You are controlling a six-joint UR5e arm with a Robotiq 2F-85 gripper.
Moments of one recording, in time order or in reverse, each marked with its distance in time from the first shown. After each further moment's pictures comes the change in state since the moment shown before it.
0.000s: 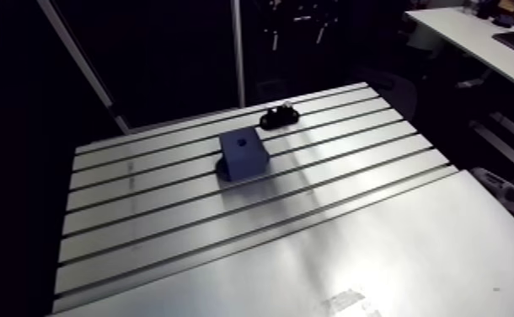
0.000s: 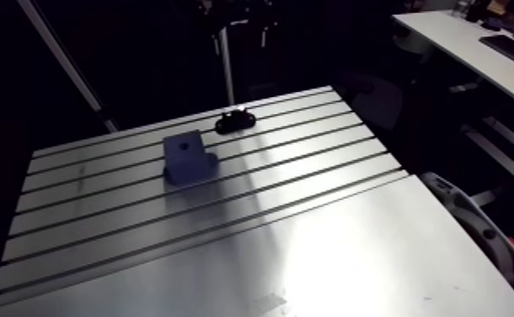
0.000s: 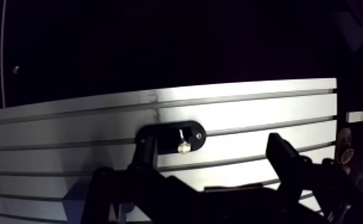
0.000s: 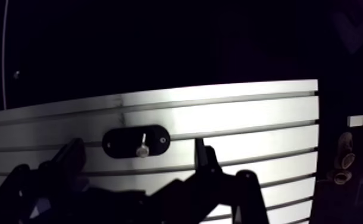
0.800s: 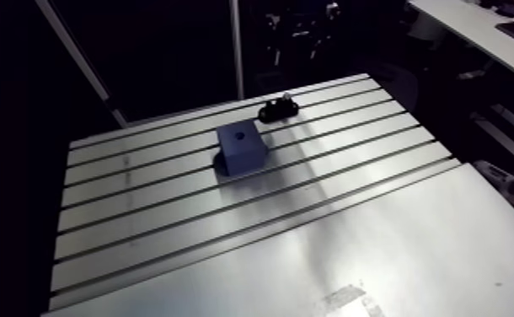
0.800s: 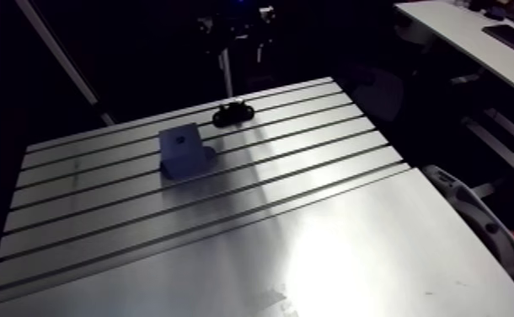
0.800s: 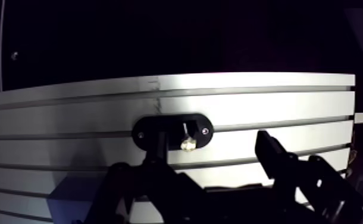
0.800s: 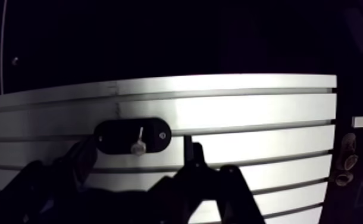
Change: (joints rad) arm -0.005 0.030 0.059 -0.052 0.005 -0.042
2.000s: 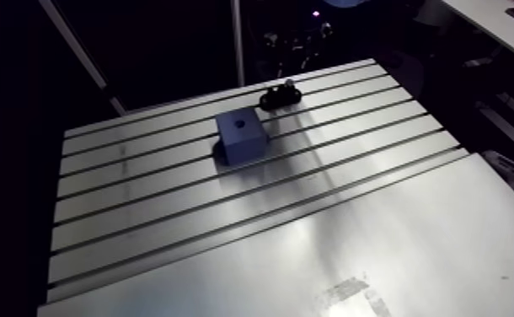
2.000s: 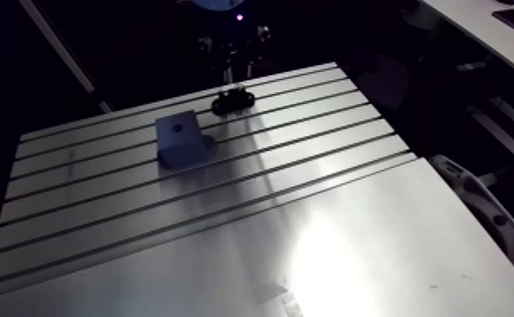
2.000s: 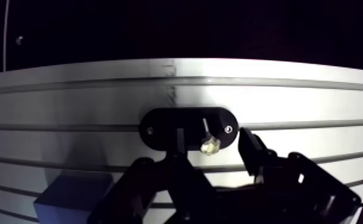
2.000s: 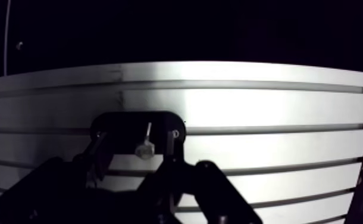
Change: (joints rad) arm 0.002 0.048 0.060 -0.058 0.027 -0.029
